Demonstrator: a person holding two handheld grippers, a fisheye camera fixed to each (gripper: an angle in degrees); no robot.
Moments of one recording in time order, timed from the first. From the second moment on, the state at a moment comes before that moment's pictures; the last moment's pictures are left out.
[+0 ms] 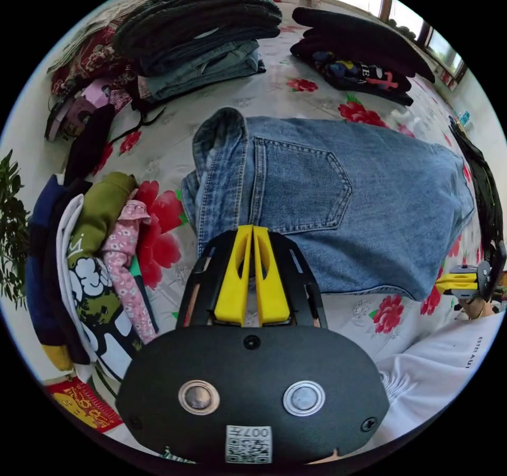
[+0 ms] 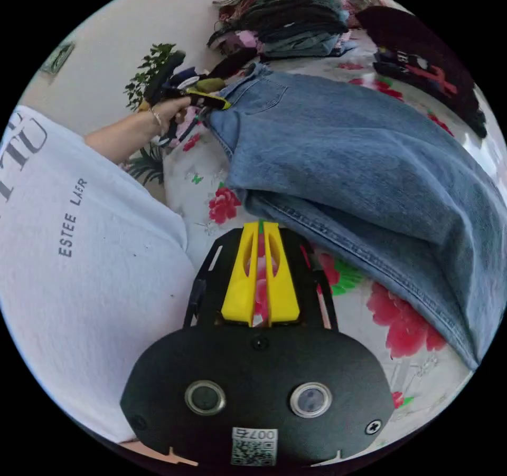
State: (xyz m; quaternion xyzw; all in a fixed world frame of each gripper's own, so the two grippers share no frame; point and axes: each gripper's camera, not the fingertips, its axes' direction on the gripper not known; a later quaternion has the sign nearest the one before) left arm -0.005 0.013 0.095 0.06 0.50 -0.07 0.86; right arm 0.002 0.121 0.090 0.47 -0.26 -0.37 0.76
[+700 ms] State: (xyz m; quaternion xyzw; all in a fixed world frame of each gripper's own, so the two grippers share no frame) left arm 0.088 0.070 -0.077 0.19 0.63 0.18 0.73; right arm 0.554 0.072 0.006 0.57 -0.44 0.24 0.65
